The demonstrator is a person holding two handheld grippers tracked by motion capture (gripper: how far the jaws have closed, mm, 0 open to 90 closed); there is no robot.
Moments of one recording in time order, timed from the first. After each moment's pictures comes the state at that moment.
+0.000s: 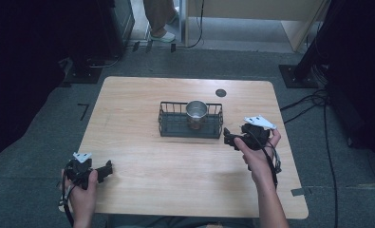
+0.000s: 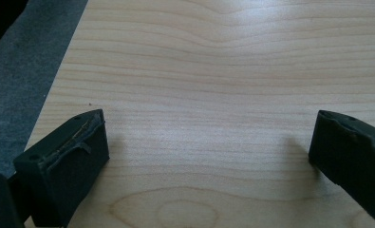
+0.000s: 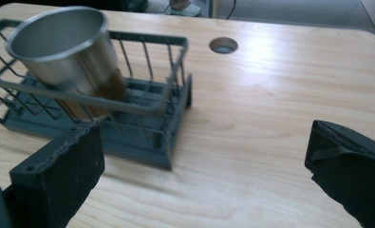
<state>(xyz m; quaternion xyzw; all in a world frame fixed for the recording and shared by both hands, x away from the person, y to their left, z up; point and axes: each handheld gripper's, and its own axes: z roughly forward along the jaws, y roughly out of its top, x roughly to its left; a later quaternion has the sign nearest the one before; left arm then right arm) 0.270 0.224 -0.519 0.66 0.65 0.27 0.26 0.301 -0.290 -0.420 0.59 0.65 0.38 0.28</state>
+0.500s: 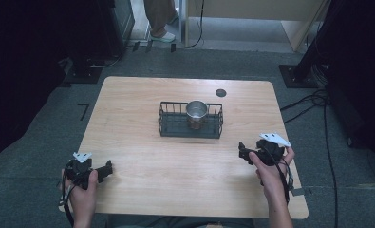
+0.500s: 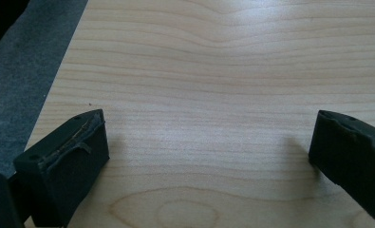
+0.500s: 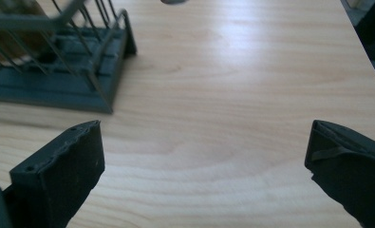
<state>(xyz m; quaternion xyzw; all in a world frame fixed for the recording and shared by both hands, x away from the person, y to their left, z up) 0.270 0.224 -0.519 0.66 0.65 0.27 0.26 0.269 -0.333 -0.463 0.64 0.63 0.34 0.28</state>
